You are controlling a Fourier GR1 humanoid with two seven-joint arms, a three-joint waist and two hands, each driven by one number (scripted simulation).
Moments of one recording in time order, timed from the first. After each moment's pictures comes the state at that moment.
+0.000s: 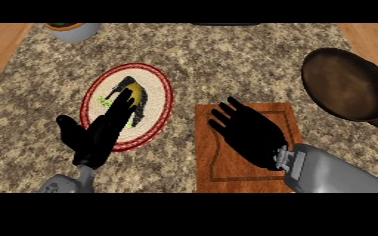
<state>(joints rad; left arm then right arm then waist) -0.10 0.31 -0.35 -1.50 0.46 0.16 0.11 -0.66 -0.60 0.91 -1.70 0.92 0.57 0.18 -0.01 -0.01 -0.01</state>
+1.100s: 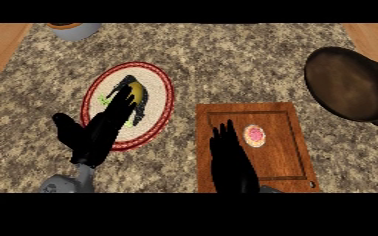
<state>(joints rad) -0.09 0.27 -0.29 -1.56 0.39 0.12 0.17 -0.48 -0.38 1.06 -1.71 1.26 0.89 0.55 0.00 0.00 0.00</state>
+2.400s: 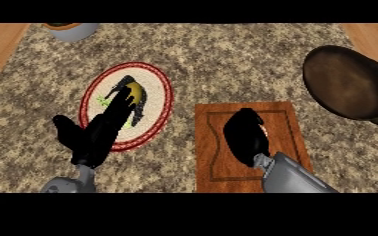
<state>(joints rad) -0.07 0.20 -0.22 -1.54 0.32 0.05 0.17 -0.47 -0.38 0.85 -1.46 1.46 0.56 0.30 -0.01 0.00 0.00</state>
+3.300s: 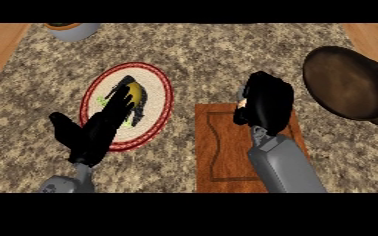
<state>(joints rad) -0.07 0.20 -0.20 -1.55 0.33 0.04 0.19 -0.42 -0.01 0.31 -1.54 1.37 0.09 0.93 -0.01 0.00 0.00</state>
